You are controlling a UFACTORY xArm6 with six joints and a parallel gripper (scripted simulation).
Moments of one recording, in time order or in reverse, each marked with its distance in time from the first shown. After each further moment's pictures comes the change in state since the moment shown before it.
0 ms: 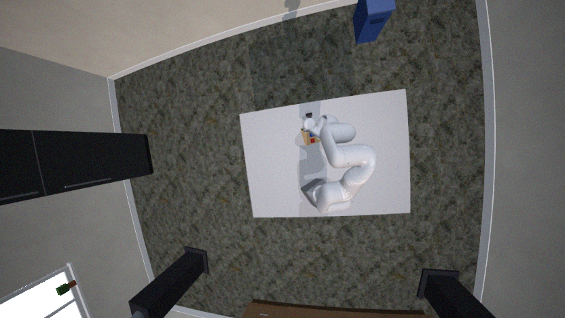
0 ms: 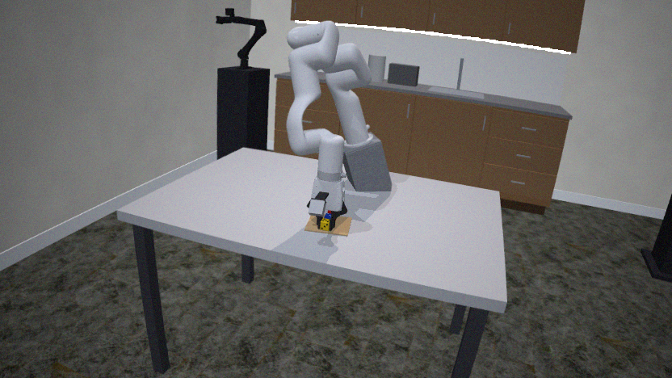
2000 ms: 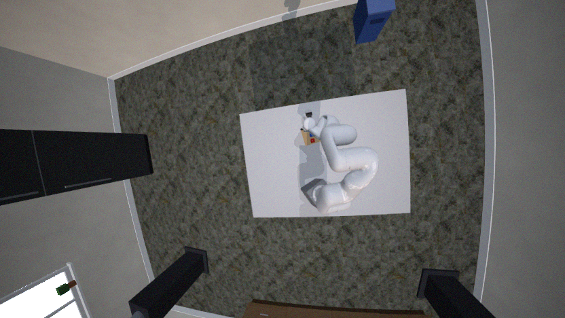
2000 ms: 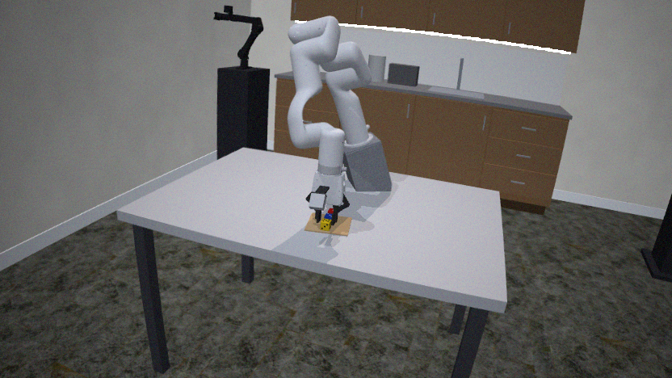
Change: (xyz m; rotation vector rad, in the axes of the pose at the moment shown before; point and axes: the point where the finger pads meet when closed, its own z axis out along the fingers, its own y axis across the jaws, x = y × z) arm 0.000 0.000 -0.020 0.000 0.001 0.000
